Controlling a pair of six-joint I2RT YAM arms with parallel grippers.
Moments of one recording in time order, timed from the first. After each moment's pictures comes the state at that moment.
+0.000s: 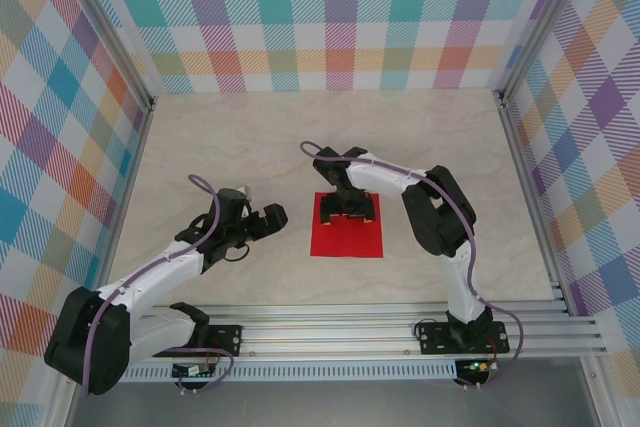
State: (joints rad) left arm -0.44 1.10 0.51 -0.19 0.11 -0.76; right arm 0.72 2.13 1.58 -1.03 -0.02 0.64
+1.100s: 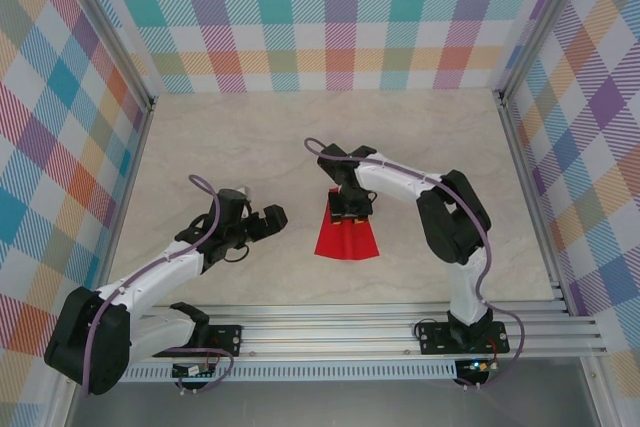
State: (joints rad) left arm -0.44 1.10 0.51 -0.21 0.11 -0.76; right arm 0.72 1.99 1.51 -1.01 -0.10 0.62
